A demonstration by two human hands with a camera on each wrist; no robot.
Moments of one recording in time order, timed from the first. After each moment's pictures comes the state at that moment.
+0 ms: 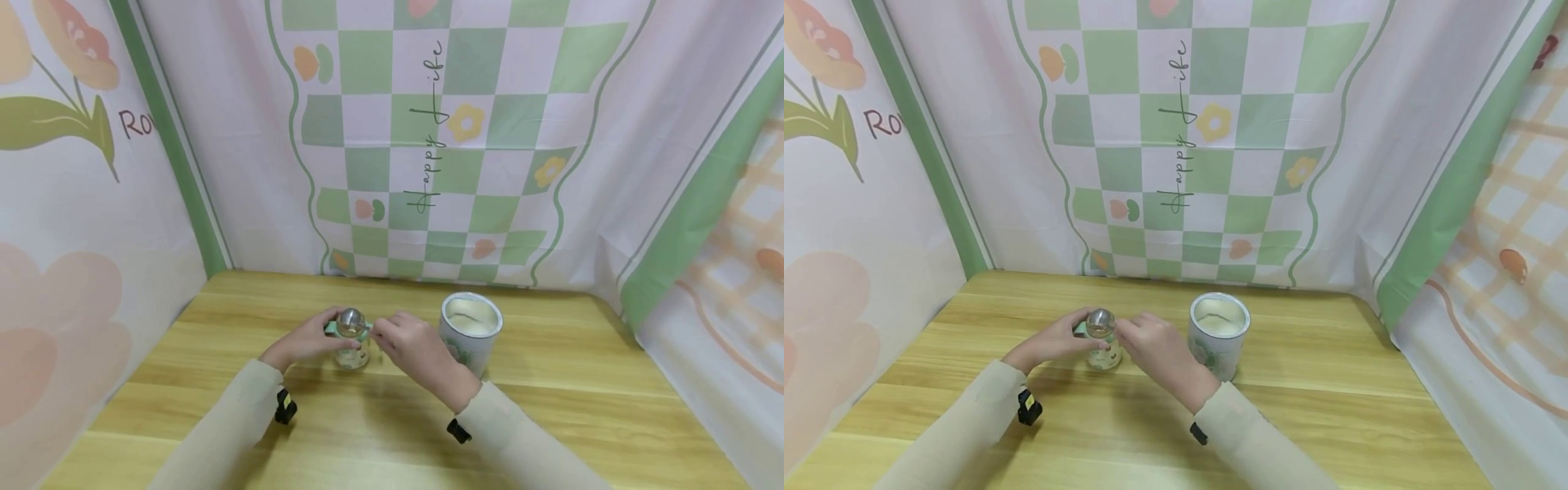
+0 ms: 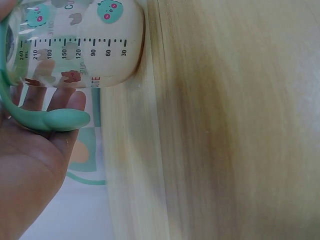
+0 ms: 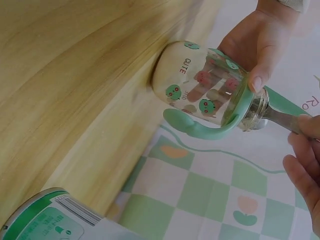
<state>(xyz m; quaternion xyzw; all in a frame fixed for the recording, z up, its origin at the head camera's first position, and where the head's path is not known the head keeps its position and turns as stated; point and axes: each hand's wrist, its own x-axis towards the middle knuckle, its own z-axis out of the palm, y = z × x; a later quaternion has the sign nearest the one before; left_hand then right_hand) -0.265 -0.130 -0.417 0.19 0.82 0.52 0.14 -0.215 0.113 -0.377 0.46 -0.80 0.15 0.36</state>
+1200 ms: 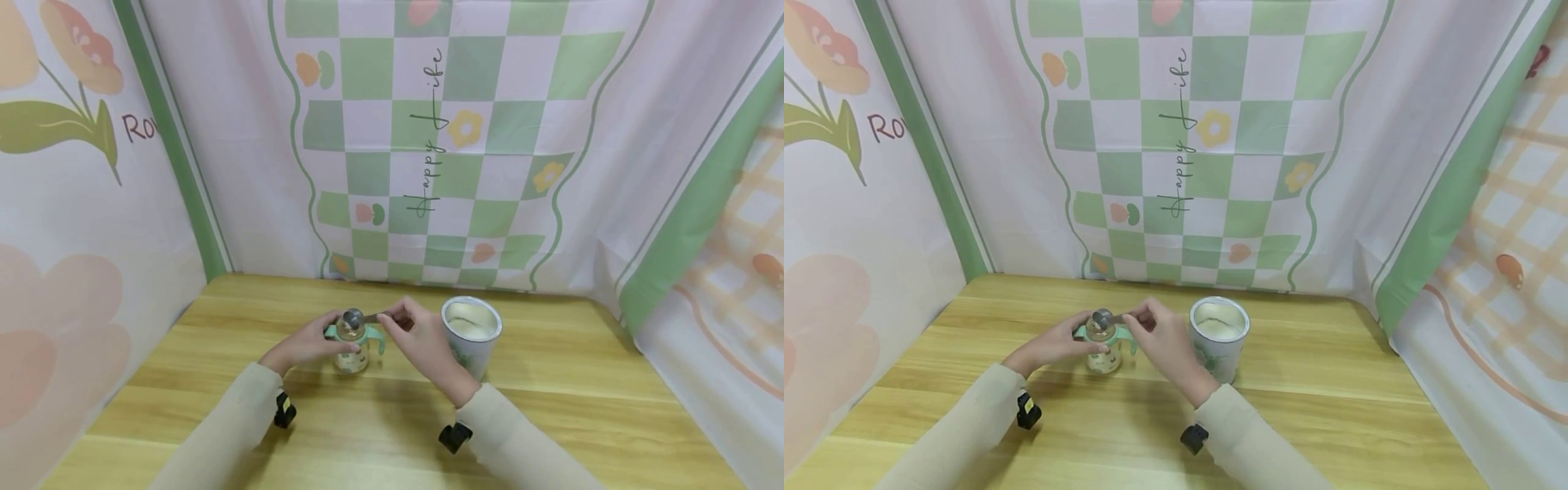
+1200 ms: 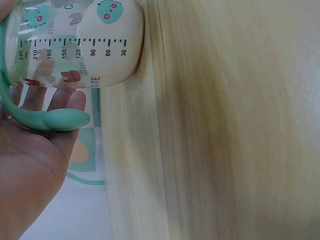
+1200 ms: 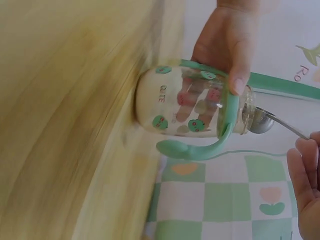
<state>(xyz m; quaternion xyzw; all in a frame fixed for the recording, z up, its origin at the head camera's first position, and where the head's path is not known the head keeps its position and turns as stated) -0.263 -0.131 -0.419 0.17 0.84 0.50 0.14 -0.223 0.115 -0.375 0.29 -0.81 0.46 0.23</state>
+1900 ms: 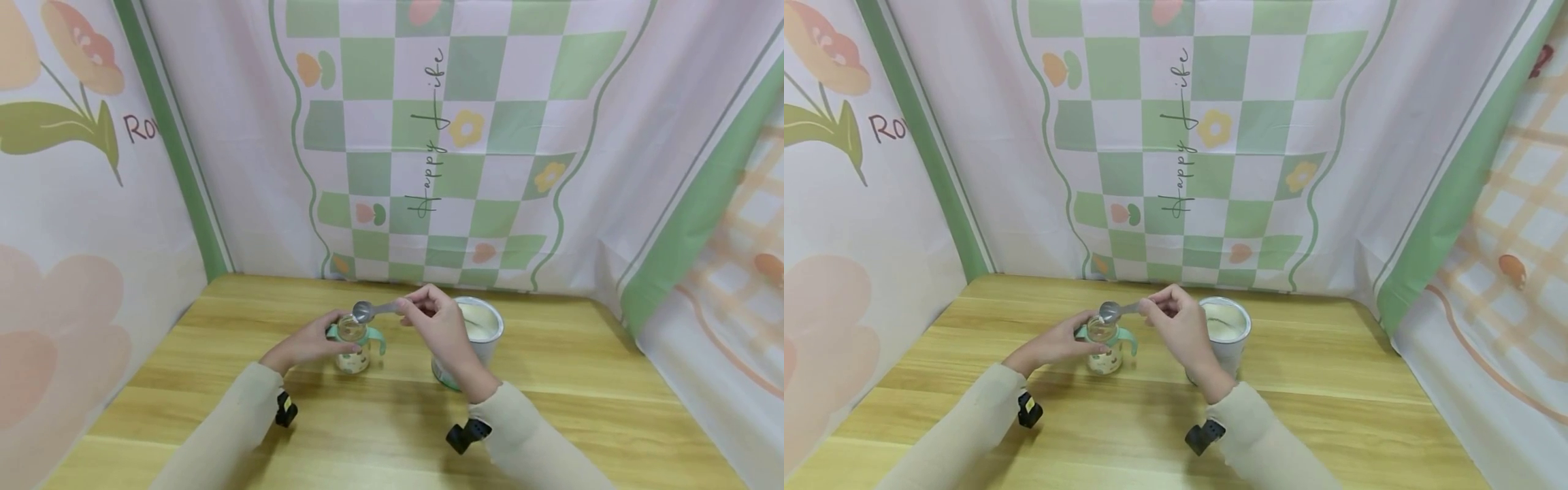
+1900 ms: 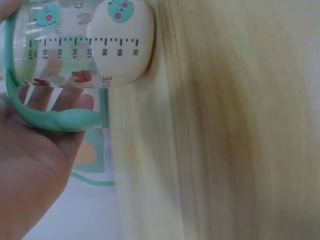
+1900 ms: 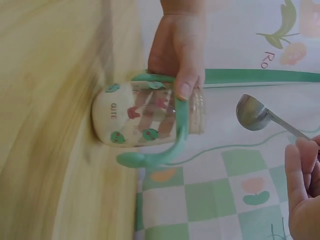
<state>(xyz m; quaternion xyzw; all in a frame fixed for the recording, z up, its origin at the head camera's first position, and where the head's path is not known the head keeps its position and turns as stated) -0.266 -0.132 -0.418 0.20 0.83 0.50 0.15 -0.218 0.132 -0.348 0.15 -0.76 0.63 0.09</state>
